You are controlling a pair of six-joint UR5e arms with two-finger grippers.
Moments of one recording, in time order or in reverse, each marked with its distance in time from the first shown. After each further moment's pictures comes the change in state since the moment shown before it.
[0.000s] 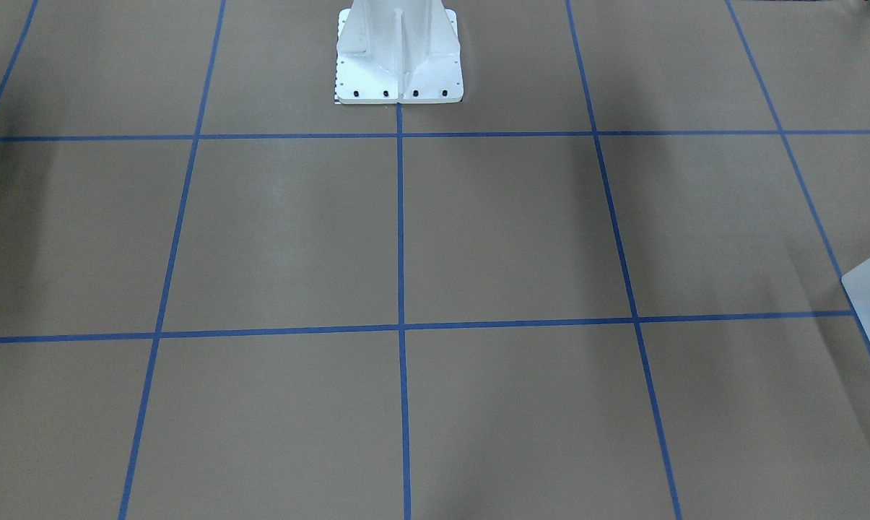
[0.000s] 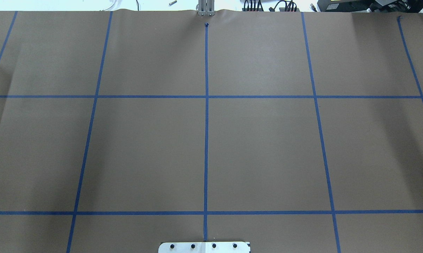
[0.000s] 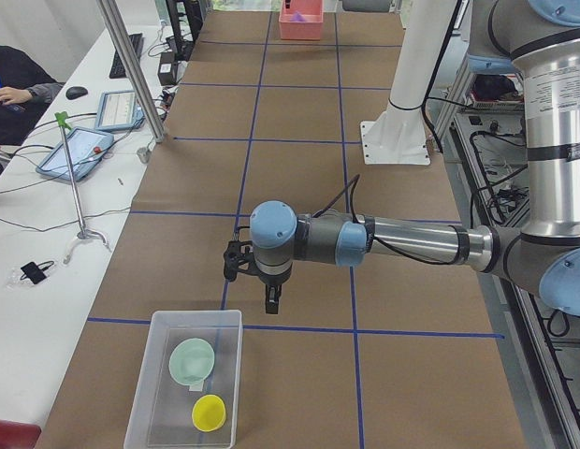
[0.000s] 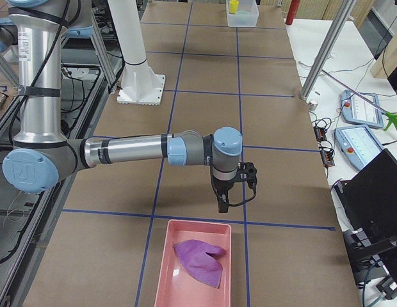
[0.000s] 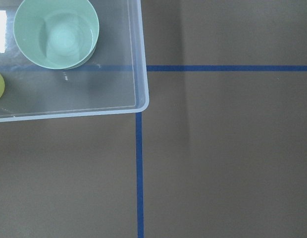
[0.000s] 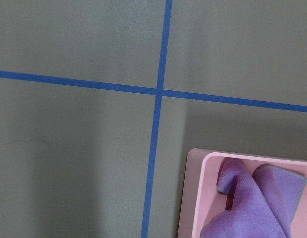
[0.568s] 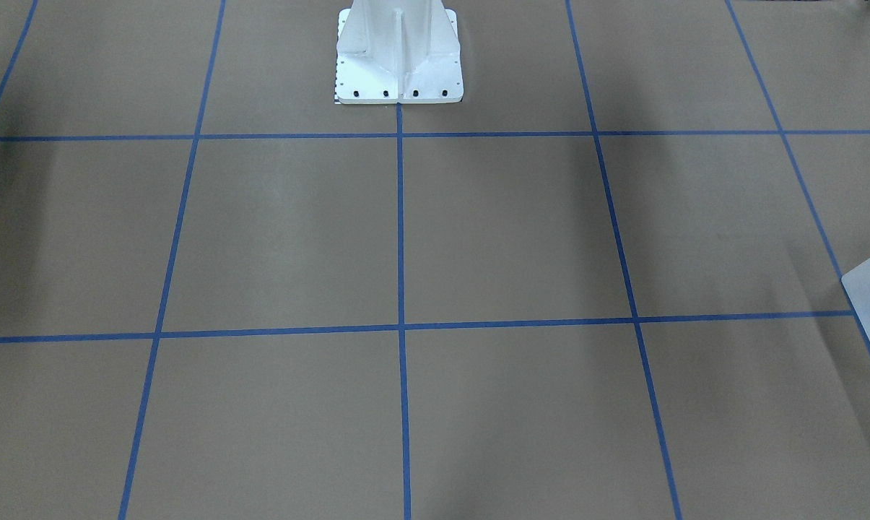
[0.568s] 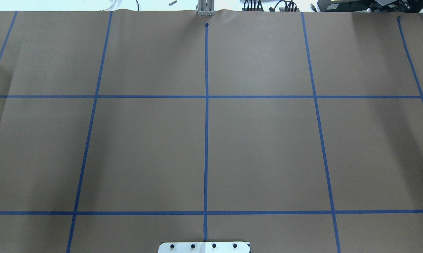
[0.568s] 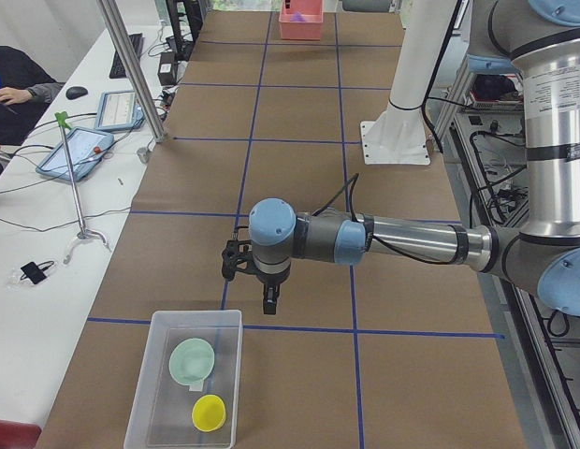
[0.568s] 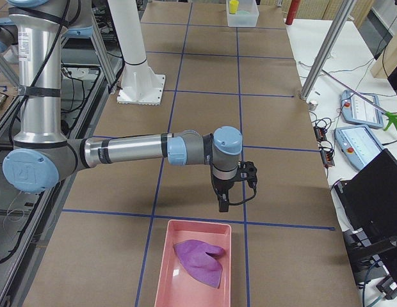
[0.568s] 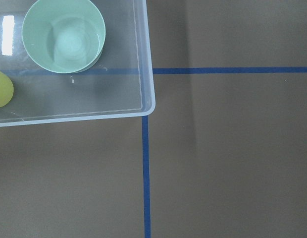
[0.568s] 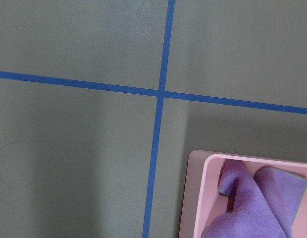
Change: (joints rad) left arm 0.000 -0.005 -0.002 -0.002 0.021 0.000; right arm -0.002 0.000 0.003 0.005 0.001 0.000
